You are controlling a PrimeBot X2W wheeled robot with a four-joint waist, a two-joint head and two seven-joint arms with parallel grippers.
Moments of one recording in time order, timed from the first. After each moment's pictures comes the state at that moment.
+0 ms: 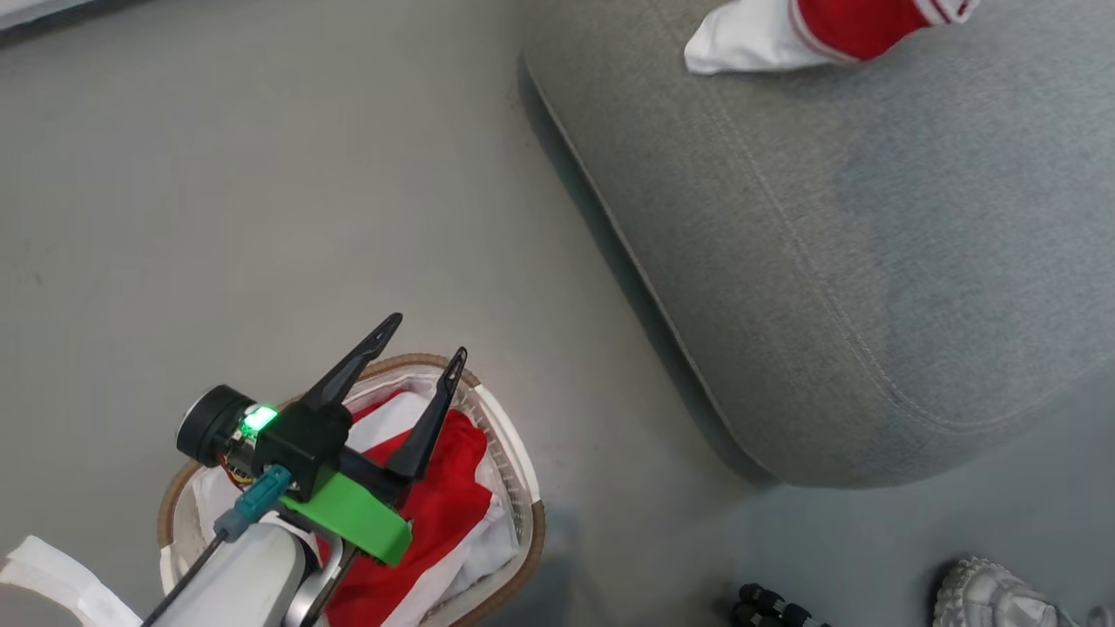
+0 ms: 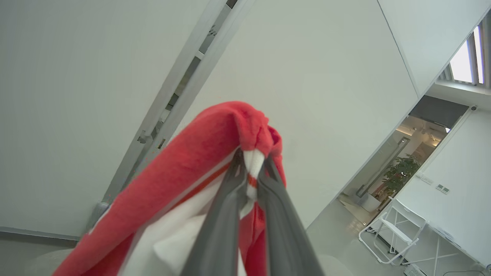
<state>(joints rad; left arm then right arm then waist) -0.32 0.40 -0.59 0.16 -0.37 -0.13 -0.26 -1.19 -0.34 -0.03 0.51 -0.13 0.13 -0.18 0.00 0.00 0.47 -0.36</state>
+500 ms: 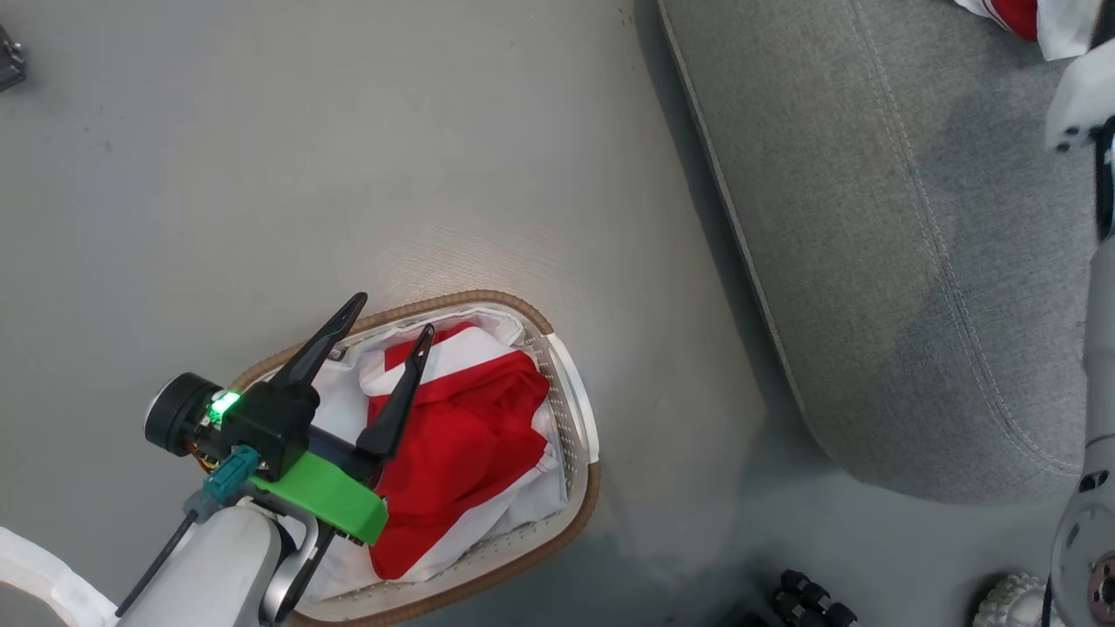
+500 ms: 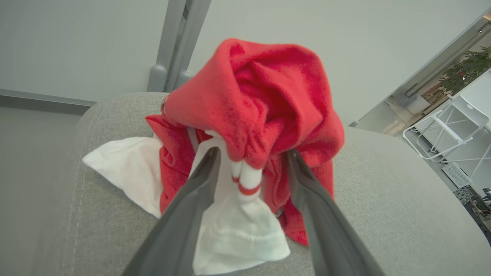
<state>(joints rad) -0.34 0.41 -0.55 0.18 -0.38 -0.13 -0.26 -0.99 -0.18 -0.37 0.66 -0.37 0.13 -0.18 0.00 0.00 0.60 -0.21</state>
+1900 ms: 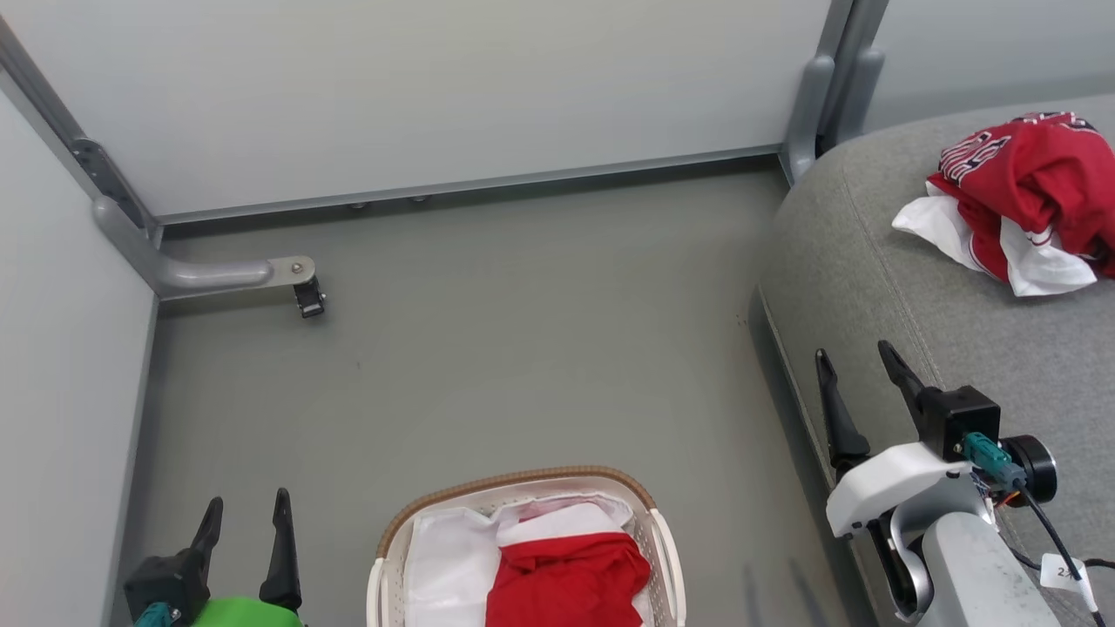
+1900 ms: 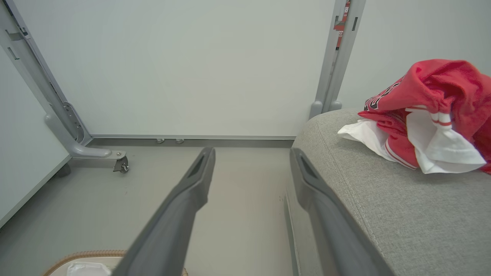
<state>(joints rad) -0.02 0.13 0.00 0.42 -0.24 -0.13 -0.26 -0.26 -0.05 0.01 0.43 0.09 0.13 -0.26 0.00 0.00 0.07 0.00</state>
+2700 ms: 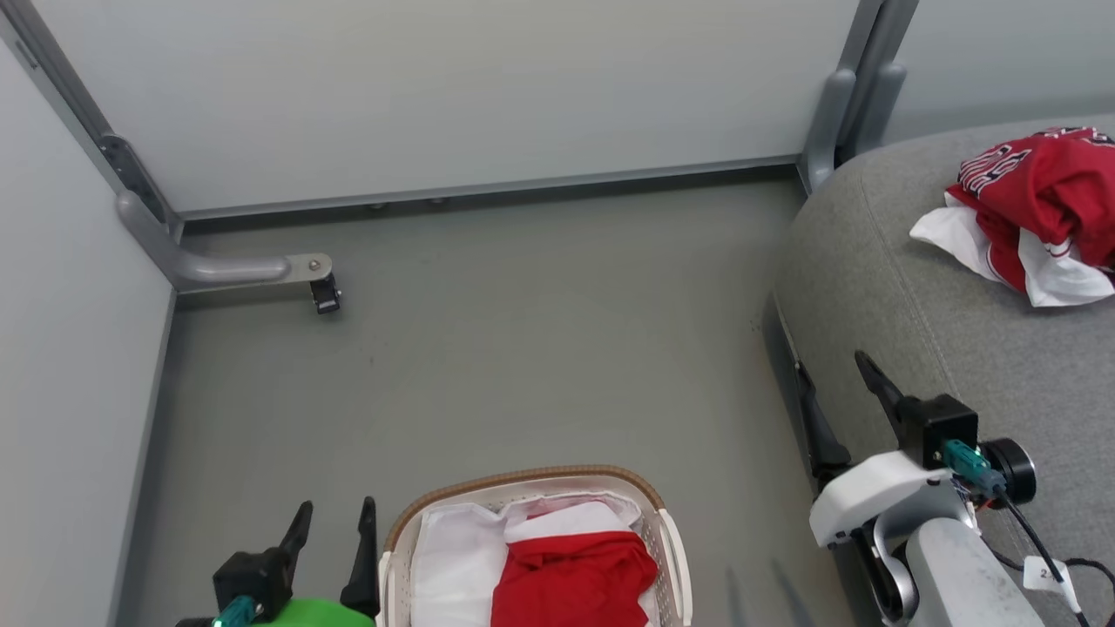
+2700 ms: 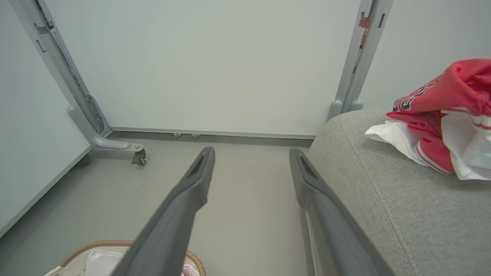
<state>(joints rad) -0.01 0.07 -0.10 0.46 -0.25 -0.13 -0.26 -0.23 -0.05 0.06 0.43 0.11 0.13 -0.26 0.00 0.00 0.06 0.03</state>
